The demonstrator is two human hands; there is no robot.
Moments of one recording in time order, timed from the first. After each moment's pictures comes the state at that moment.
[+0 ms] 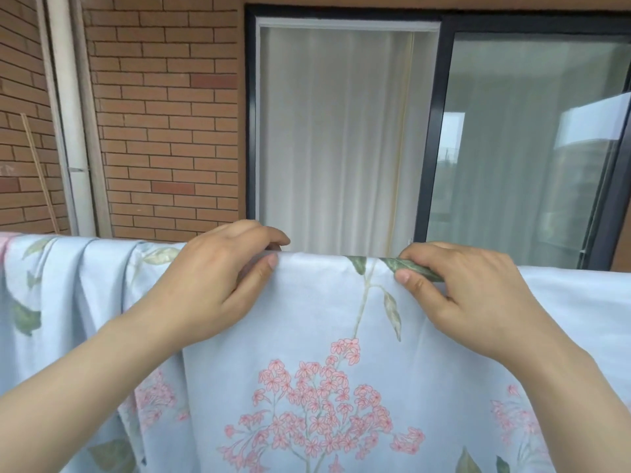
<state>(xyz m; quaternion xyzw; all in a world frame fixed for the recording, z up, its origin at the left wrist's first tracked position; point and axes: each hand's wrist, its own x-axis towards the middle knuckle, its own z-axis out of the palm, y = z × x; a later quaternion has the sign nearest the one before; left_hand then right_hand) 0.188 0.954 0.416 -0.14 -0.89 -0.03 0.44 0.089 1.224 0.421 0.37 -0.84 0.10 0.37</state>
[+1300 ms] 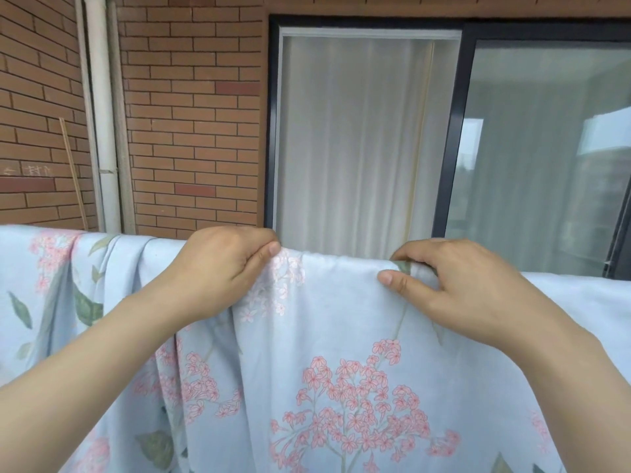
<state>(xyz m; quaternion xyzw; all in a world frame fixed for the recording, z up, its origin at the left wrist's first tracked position) 0.202 0.912 0.420 -0.10 -0.89 0.01 0.44 0.121 1.189 0.439 0.40 -0.86 0.14 0.28</state>
